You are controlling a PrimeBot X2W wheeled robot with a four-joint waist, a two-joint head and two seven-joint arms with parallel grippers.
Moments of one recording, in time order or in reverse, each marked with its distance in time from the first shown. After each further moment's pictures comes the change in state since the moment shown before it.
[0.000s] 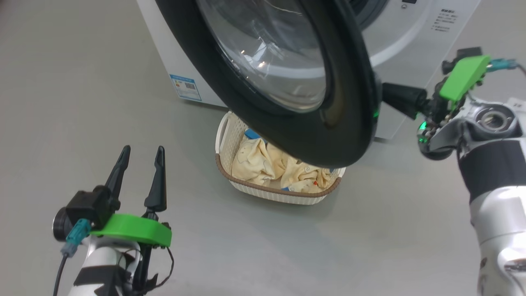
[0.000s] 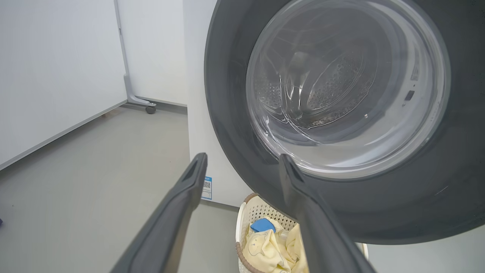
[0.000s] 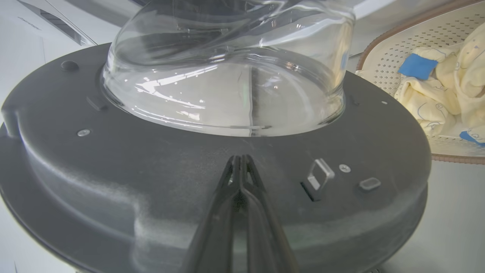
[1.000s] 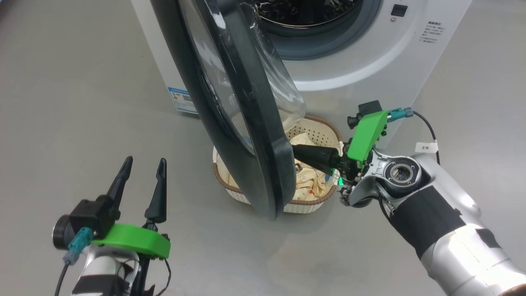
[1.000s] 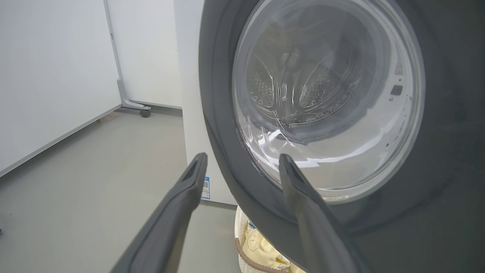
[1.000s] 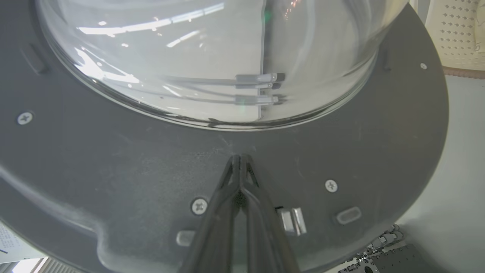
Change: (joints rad) left arm 0.031 0.035 -0.030 0.000 -0.002 0.000 0.000; right arm 0.138 0.003 0.603 -0.146 0.412 0.000 -0.262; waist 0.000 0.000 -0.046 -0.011
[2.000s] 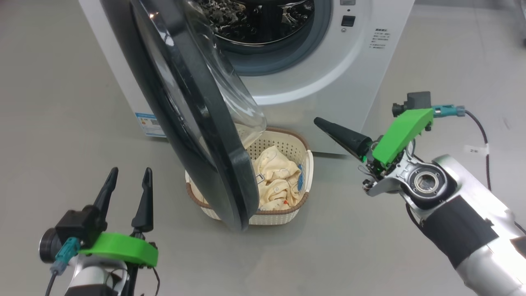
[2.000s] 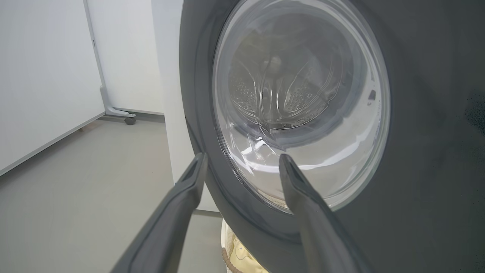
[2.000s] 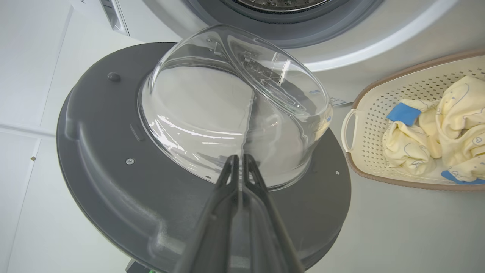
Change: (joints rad) left arm 0.042 0.014 0.043 0.000 -0.001 0.000 0.000; right arm 0.034 -0.164 0.120 -0.191 -0.010 0.000 -0.374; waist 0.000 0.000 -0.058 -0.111
